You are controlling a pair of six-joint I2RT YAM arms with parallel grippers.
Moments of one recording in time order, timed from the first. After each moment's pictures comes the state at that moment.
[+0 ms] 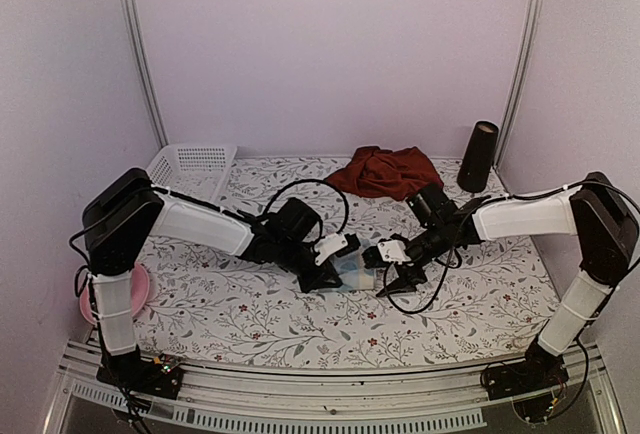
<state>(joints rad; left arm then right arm) -0.89 1.99 1.16 -0.08 0.36 0.22 0.66 1.67 0.96 -0.33 -0.69 -1.09</state>
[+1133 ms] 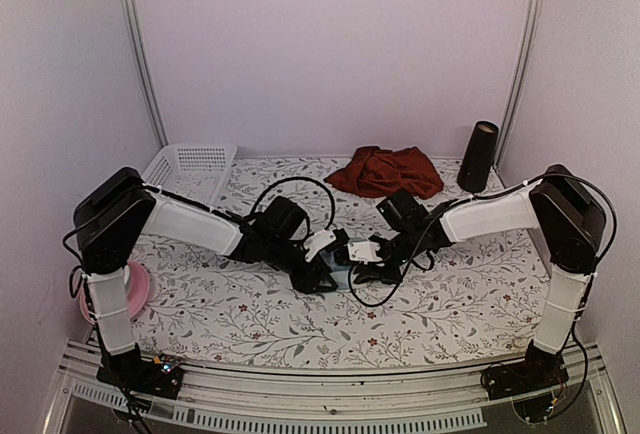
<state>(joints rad) -0.84 1.97 1.10 -0.01 0.45 0.16 0.76 1.87 1.07 -0.22 -0.44 -0.88</state>
